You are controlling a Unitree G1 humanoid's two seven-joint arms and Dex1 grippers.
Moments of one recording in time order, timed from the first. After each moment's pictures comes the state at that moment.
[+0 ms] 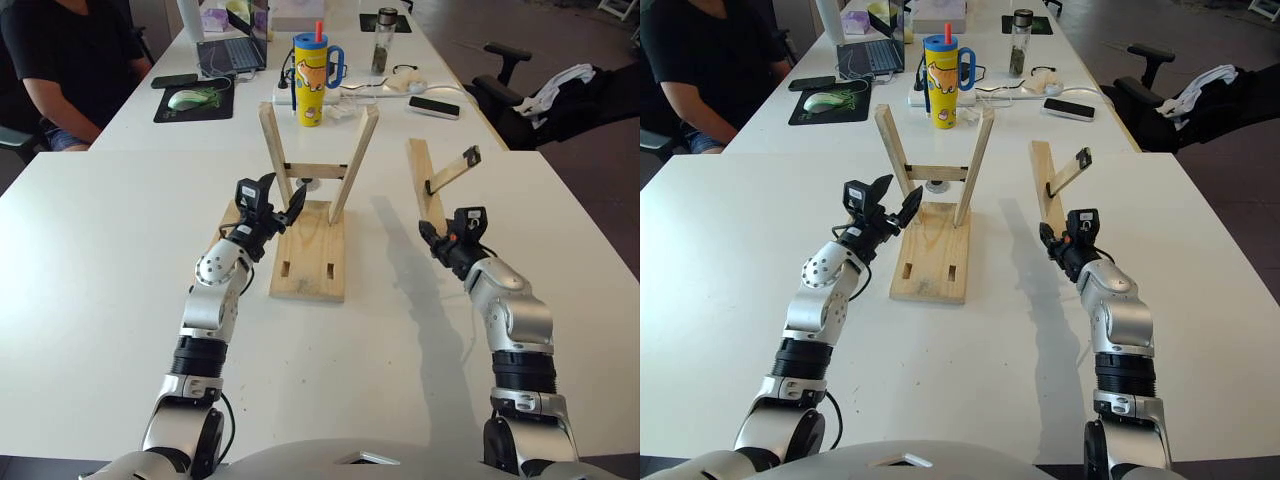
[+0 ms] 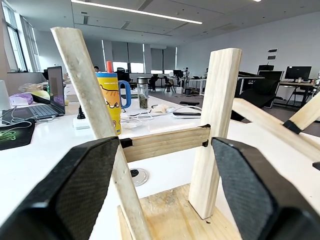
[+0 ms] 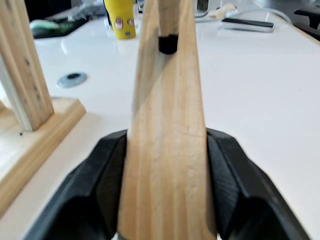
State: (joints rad) left arm -0.37 0.10 -0.01 0.14 -0.20 0.04 -0.38; right arm -0.28 -0.28 -0.23 0.02 0.27 0.51 0.29
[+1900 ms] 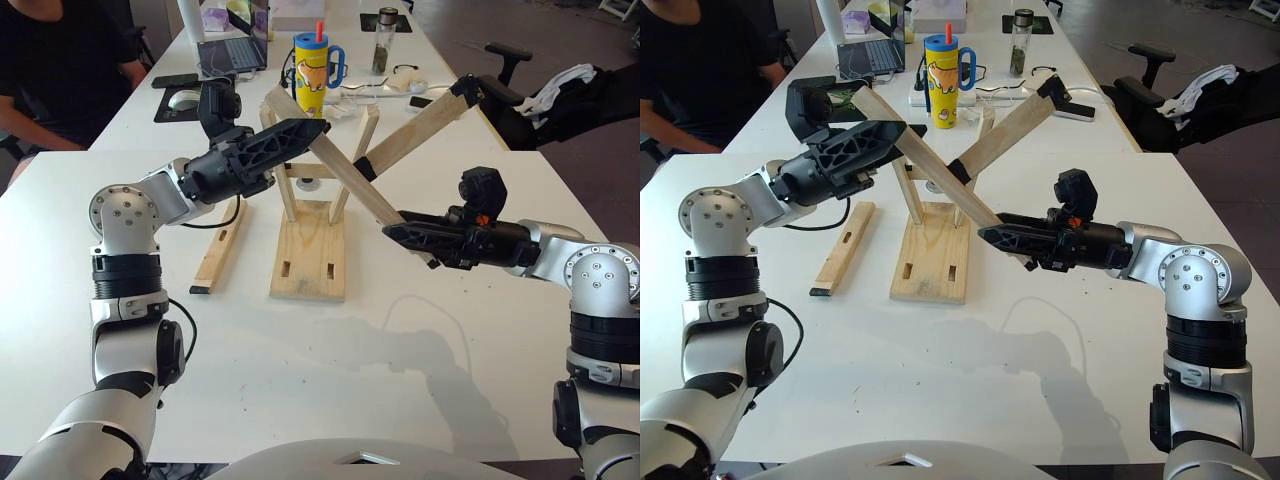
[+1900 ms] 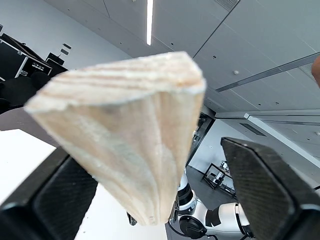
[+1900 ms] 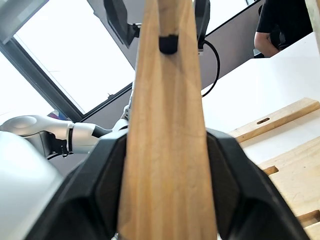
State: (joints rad) left arm -0.78 0.37 0.22 0.16 -1.13 1.11 -0.95; right arm -0.45 -0.65 -0.18 -0.14 1.11 1.14 1.06
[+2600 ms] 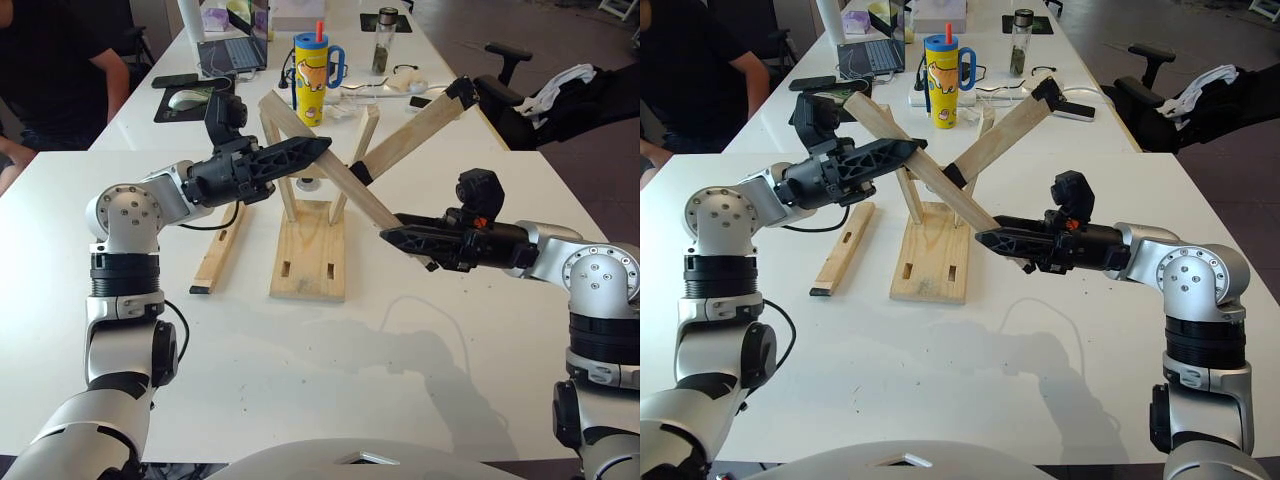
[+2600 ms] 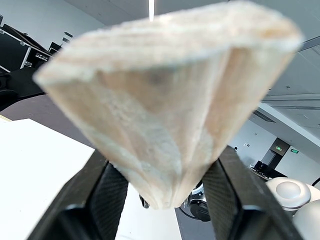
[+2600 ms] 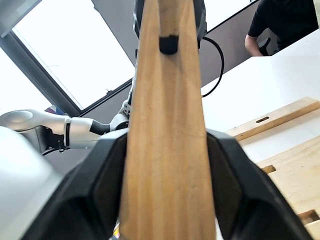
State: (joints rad) left arm -0.78 0.41 0.15 0.19 -1.01 1.05 -1.04; right arm -0.44 -0.65 -0.17 -0.15 1.08 1.11 1.06
